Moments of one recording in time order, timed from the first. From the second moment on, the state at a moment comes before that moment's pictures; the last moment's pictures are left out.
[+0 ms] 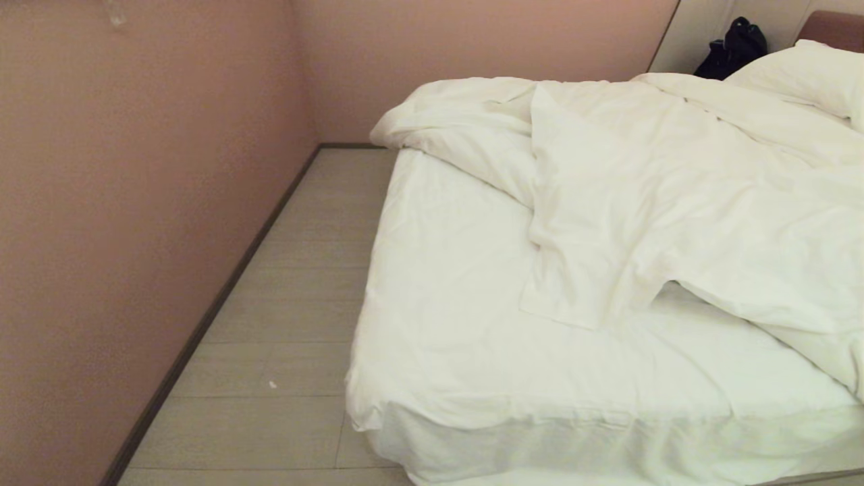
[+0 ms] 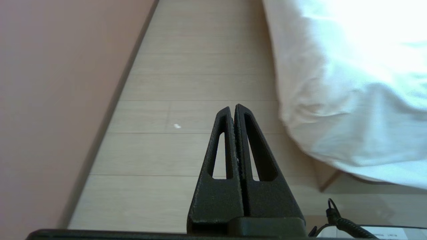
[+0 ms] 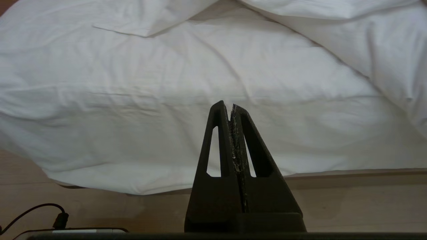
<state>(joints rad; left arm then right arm) -0.01 0.00 0.00 0.01 0.00 0.00 -0.02 0.00 0.00 0.01 0.00 0.01</state>
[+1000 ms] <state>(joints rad) -0.01 0.00 0.00 0.01 0.00 0.01 -0.02 0.00 0.00 0.01 0.00 0.01</state>
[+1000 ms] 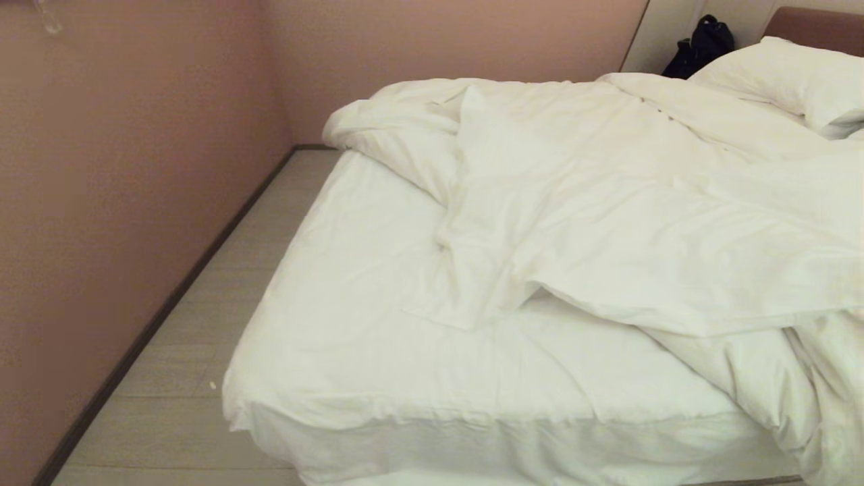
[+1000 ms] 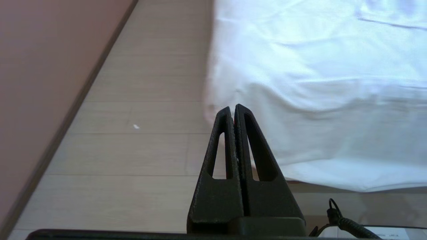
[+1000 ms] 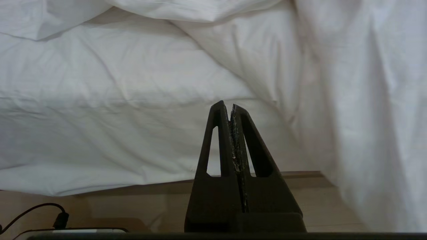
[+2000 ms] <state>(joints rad) -0.01 0.00 0.00 0.01 0.00 0.00 -0.02 0.00 0.00 0.01 0.00 0.01</state>
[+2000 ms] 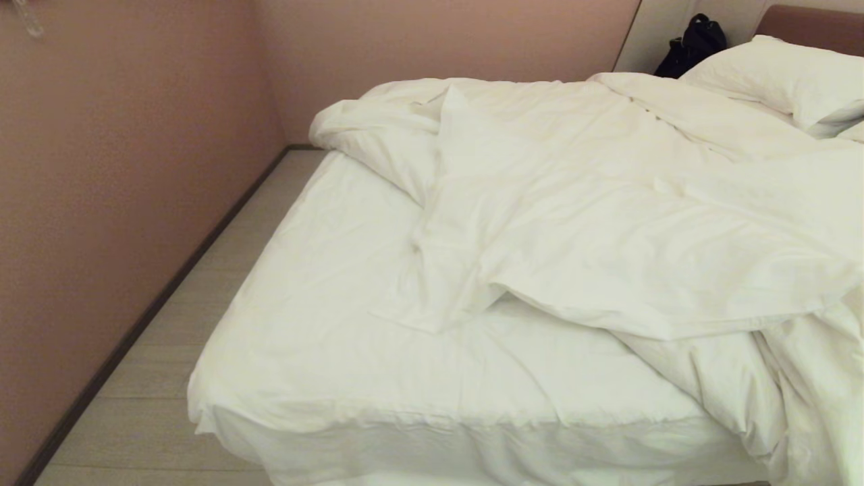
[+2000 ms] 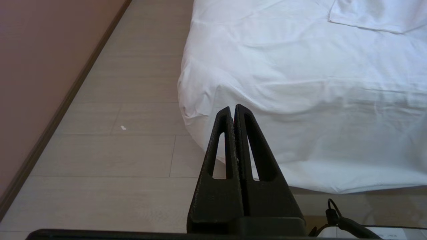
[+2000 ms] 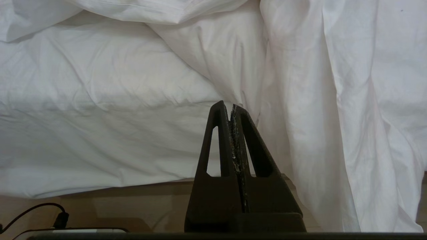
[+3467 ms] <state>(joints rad) -0.01 0.00 -0.14 0.11 -0.07 -0.01 -0.02 0.00 0.00 0.00 0.00 0.01</state>
